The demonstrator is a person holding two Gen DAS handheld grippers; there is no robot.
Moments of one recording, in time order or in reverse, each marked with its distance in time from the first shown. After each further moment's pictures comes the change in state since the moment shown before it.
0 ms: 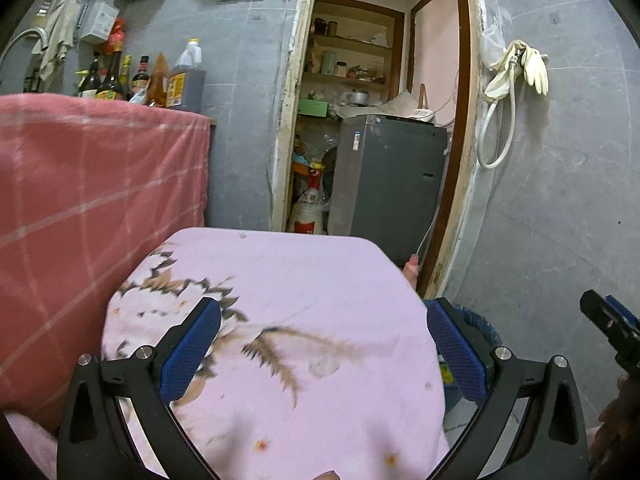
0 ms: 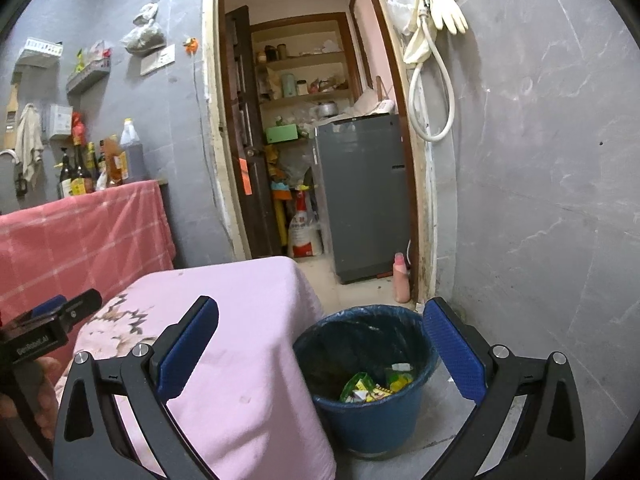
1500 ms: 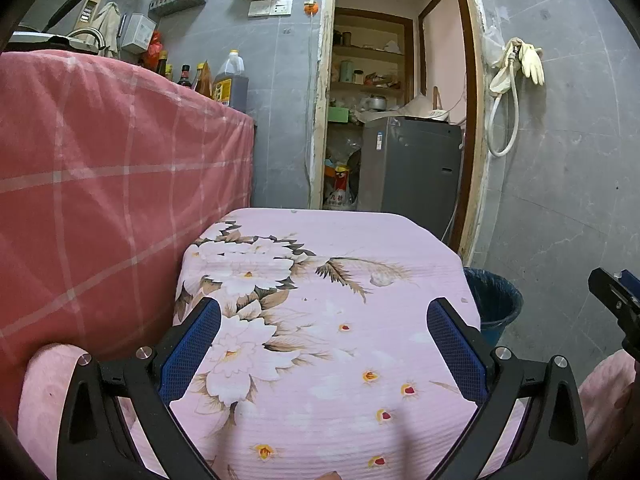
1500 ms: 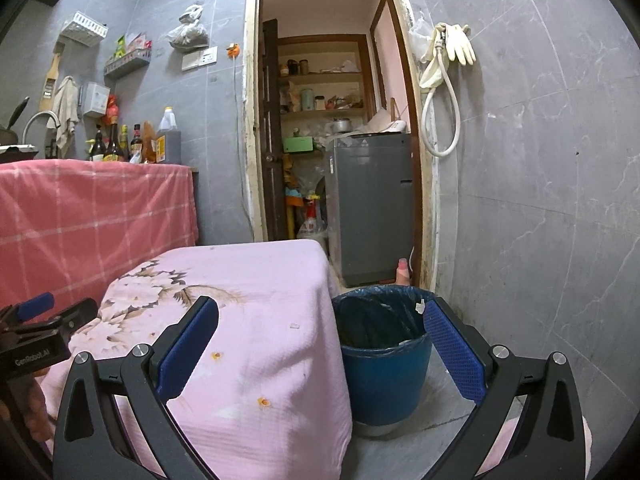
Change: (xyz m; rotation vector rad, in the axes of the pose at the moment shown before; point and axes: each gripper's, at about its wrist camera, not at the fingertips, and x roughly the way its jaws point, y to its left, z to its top) left arm -0.087 0.036 -0.086 0.031 -0.044 0.085; right arm -0.075 0.059 -0.076 -0.080 -0.072 -0.009
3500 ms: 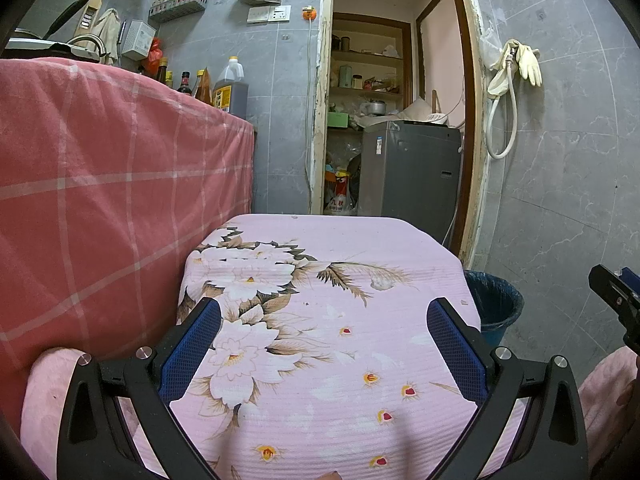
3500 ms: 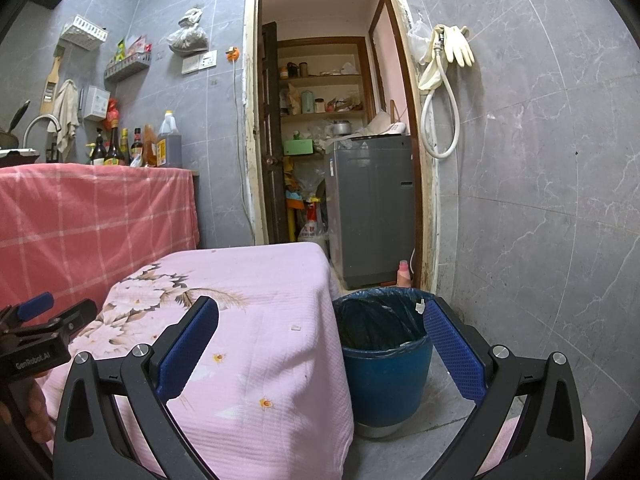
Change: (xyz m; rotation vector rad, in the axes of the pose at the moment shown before) left arm 0.000 0.006 -0.001 0.007 -0.011 -0.004; right arm -0.001 -0.001 -0.002 0.002 -0.005 0.002
